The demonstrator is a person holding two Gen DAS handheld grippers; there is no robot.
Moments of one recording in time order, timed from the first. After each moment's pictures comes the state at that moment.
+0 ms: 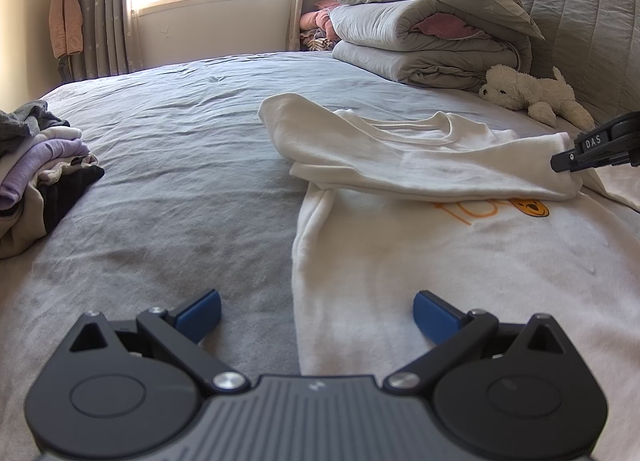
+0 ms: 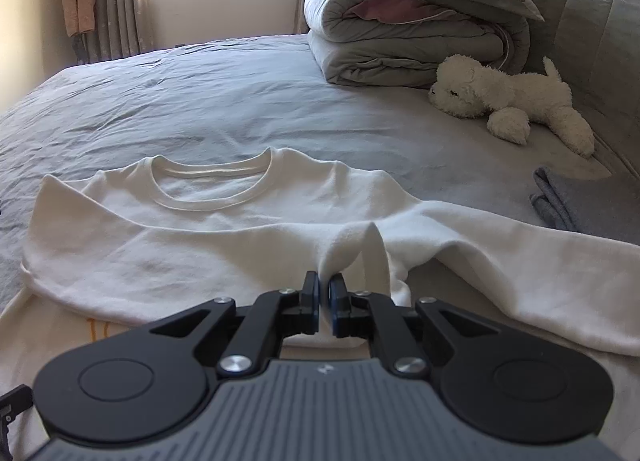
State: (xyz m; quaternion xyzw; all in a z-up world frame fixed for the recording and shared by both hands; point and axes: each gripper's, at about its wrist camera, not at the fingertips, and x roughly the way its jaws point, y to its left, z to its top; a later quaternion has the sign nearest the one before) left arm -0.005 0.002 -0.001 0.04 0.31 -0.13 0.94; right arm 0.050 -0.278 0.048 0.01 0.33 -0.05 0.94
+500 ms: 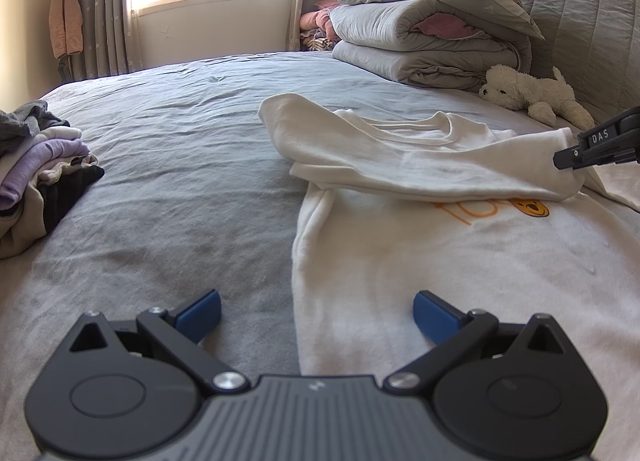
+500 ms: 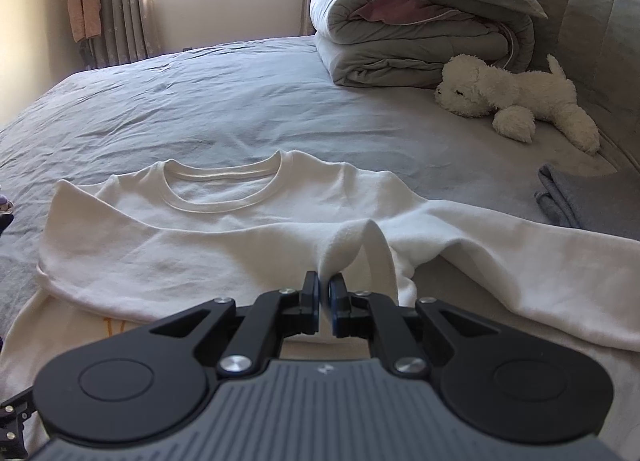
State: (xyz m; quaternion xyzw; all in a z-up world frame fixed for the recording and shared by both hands) left arm -0.005 0.002 -0.001 0.04 0.31 -0.13 0.94; right arm 0.044 -0.279 0.054 0.02 0.33 -0.04 0.94
